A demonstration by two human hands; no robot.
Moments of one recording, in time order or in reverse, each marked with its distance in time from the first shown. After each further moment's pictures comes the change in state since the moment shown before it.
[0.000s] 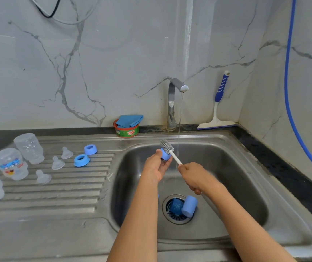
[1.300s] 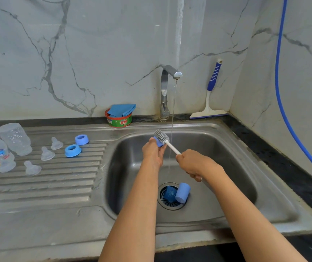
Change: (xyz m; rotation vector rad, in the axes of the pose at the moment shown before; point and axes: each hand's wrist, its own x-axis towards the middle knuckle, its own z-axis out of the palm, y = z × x) left_hand -0.002 -0.006 0.018 -0.126 0.043 0.080; right_hand -0.021 -0.012 -0.013 -0.151 -0.037 0.094
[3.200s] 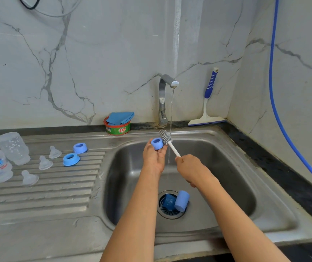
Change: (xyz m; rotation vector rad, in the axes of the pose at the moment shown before) left_hand -0.007 0.002 0.010 -0.159 -0.023 0.041; right_hand 0.010 0.001 0.007 0.103 0.197 -0.062
